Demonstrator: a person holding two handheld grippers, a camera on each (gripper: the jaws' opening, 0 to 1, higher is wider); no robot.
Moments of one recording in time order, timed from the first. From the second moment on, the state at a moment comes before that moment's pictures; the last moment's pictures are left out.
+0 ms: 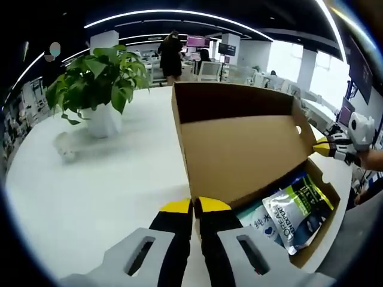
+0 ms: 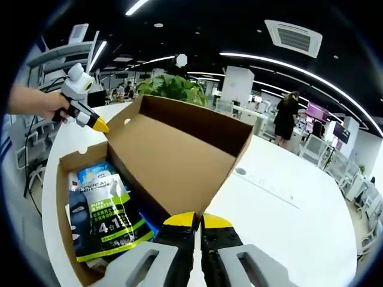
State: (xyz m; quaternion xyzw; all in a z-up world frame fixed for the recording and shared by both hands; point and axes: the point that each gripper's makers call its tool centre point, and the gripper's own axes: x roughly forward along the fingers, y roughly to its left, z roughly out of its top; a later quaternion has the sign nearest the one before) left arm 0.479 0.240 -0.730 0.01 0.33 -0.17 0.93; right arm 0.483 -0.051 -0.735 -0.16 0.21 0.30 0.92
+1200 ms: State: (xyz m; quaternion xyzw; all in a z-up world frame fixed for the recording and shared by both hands) left arm 0.501 0.243 -0.748 -0.01 0.35 -0.17 0.92; right arm 0.508 -0.051 -0.749 -0.14 0.23 0.29 0.92
